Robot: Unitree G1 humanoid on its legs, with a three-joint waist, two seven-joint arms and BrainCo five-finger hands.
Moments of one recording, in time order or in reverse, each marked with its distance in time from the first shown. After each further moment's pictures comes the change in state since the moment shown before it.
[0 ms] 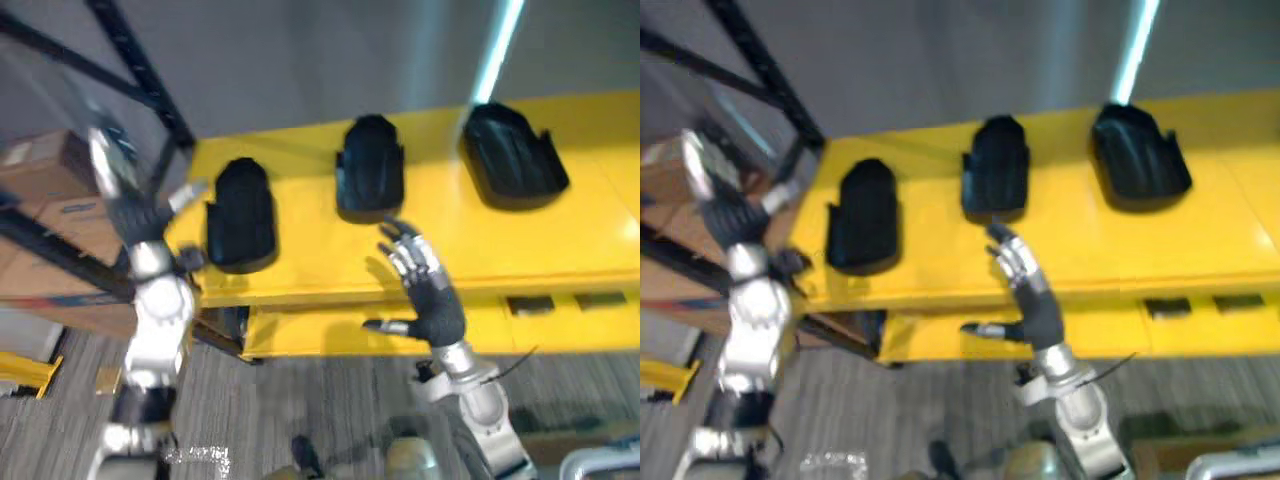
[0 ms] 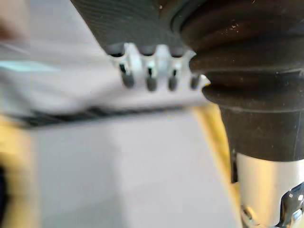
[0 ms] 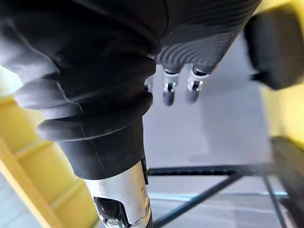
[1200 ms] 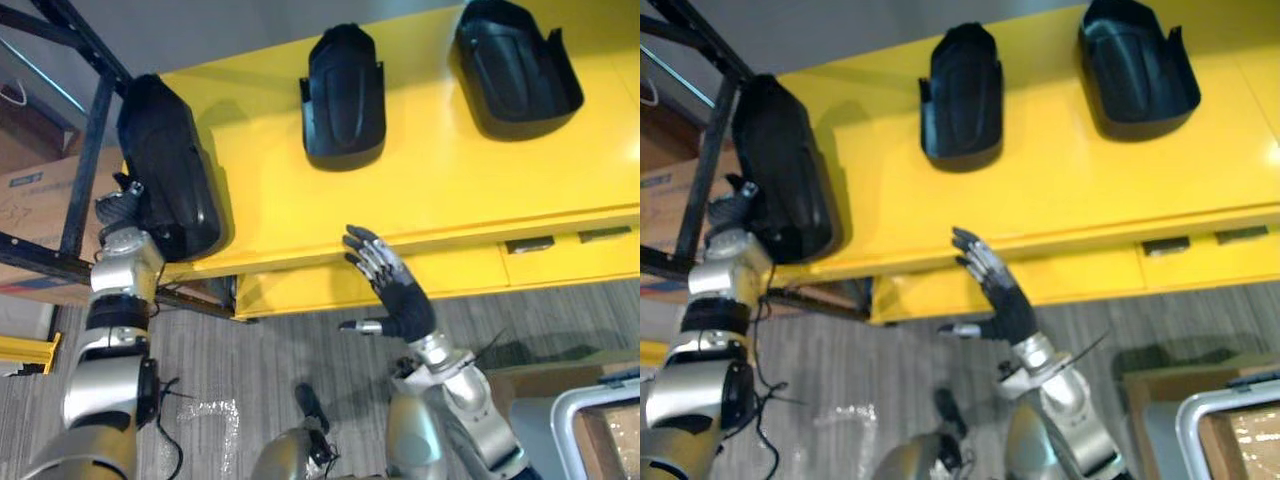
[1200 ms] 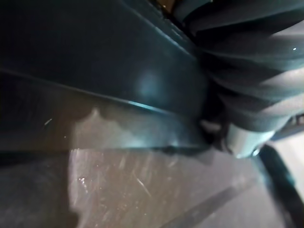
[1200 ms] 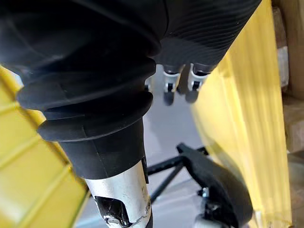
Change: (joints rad) left arm -0.874 0.318 0.202 0.899 -0.218 0.563 0.136; right arm 0.013 -0.051 0.207 -0.126 0.084 0.191 0.068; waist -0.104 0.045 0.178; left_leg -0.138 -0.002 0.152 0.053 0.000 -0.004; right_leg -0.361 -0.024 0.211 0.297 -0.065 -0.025
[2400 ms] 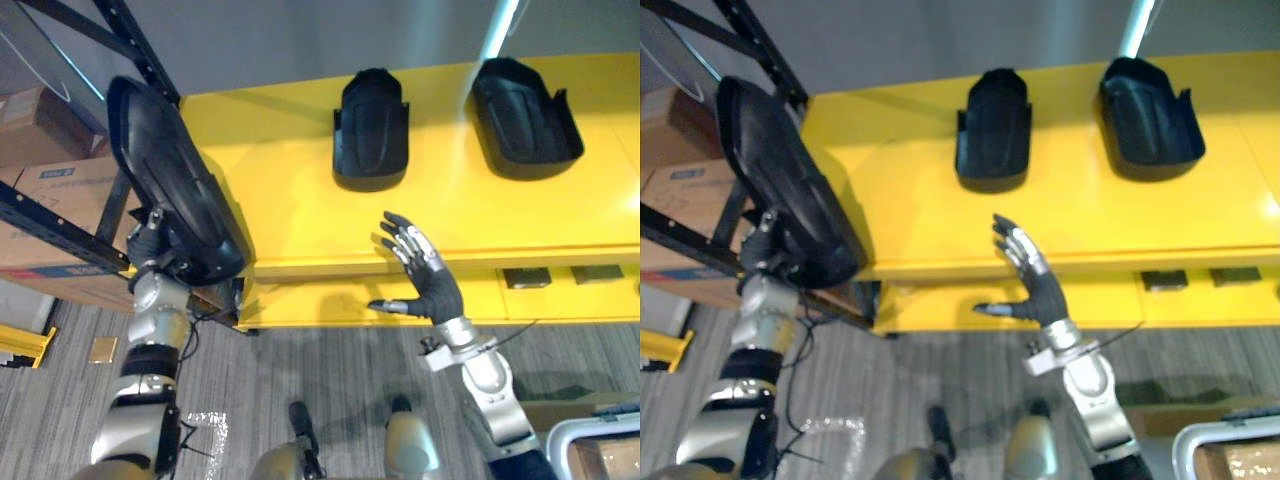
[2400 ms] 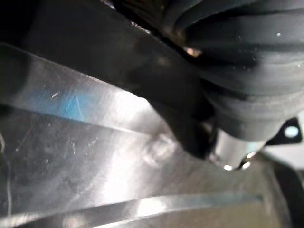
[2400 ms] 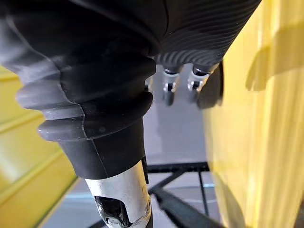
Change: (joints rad) left arm 0.237 -0.109 -0.039 -0.077 -0.476 -0.370 -0.201; right arm -0.042 -0.017 -0.186 0.111 -0.083 -0.068 0.066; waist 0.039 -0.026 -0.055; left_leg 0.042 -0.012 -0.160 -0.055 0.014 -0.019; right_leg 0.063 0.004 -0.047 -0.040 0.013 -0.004
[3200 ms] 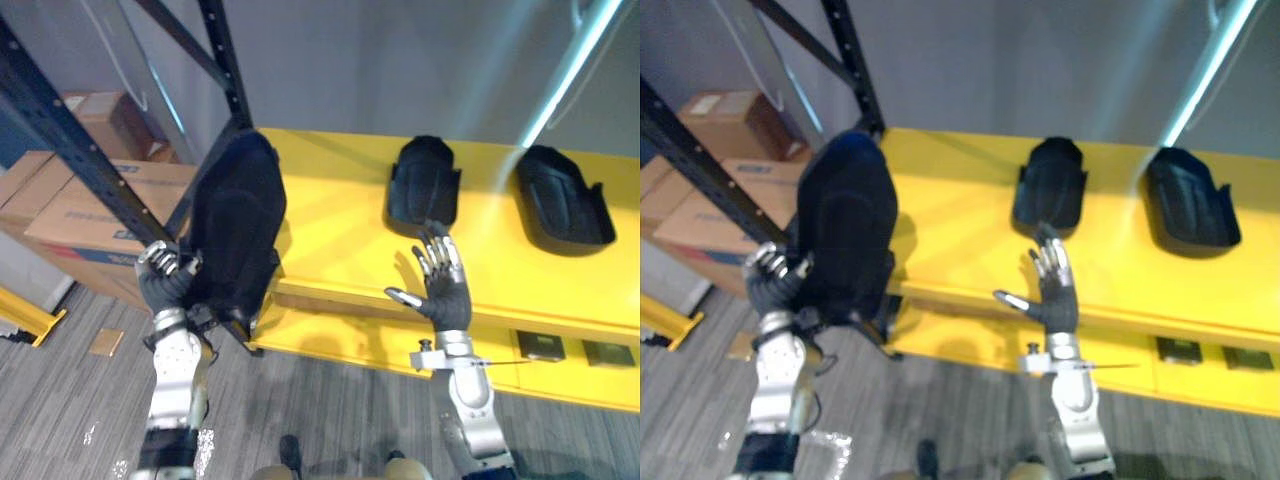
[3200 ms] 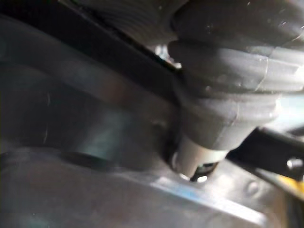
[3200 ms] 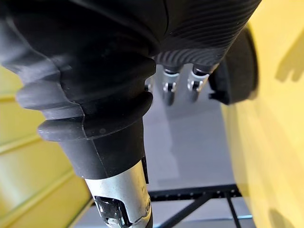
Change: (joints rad) left arm 0.336 -0.227 0.016 -0.380 0.592 -0.172 0.101; right arm 0.045 0.161 -0.078 0.123 -0.012 -0.066 -0.134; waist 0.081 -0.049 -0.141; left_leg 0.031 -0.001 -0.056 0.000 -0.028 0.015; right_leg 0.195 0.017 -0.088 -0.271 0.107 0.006
